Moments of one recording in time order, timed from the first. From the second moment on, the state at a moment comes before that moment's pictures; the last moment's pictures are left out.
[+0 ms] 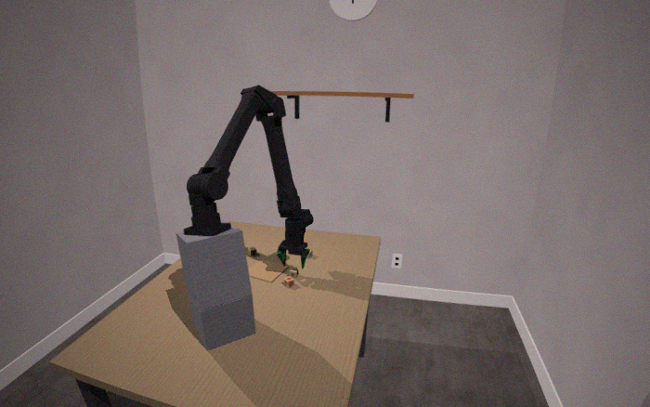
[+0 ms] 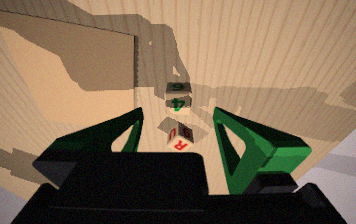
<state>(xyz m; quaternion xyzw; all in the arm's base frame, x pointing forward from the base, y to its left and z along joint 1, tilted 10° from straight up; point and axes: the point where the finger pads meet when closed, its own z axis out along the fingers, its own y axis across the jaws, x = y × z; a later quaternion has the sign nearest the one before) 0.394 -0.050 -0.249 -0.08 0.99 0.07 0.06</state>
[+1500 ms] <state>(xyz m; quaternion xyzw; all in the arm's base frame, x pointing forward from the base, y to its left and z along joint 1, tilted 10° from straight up) 0.390 -0.057 -0.203 -0.08 0.99 0.07 0.06</state>
